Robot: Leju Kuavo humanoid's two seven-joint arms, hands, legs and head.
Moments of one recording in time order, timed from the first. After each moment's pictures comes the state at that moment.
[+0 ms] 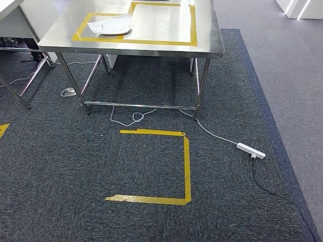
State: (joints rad) left arm 0.23 -0.16 0.16 -0.74 -0.89 0.26 0.09; right arm 0.11 -0.29 1.21 -0.88 -1.34 -0.61 -0.15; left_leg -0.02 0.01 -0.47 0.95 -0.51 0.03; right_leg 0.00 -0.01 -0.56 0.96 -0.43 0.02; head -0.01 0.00
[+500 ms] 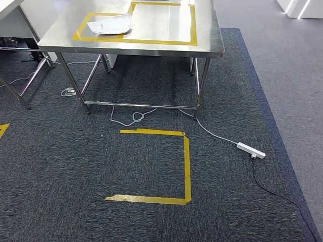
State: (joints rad) left arm 0.23 -0.16 0.16 -0.75 -0.89 0.26 0.10; right arm 0.11 -0.29 1.21 -0.88 -1.33 -0.61 -0.15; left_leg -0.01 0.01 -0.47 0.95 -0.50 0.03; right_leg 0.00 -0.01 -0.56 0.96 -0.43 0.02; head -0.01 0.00
